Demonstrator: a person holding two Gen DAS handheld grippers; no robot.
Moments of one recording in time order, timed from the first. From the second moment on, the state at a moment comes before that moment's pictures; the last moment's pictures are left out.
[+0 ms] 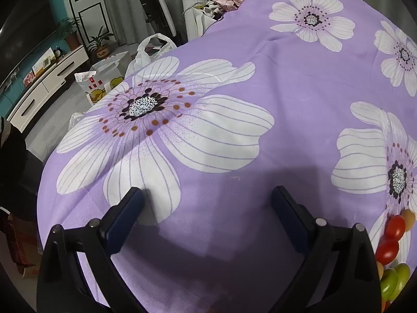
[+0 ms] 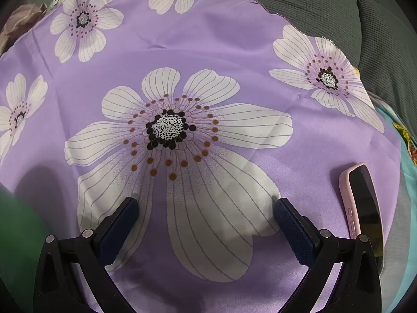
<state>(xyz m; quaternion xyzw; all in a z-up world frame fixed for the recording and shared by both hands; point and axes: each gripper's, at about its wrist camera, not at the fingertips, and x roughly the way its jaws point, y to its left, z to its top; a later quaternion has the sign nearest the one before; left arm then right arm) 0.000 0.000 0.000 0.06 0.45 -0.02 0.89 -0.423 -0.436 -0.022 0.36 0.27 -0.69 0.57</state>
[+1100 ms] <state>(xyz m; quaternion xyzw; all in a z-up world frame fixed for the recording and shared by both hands) -0.118 -0.032 0.083 -0.03 0.39 -0.38 0.84 -0.242 -0.225 0.122 0.20 0.17 -0.31 0.91</state>
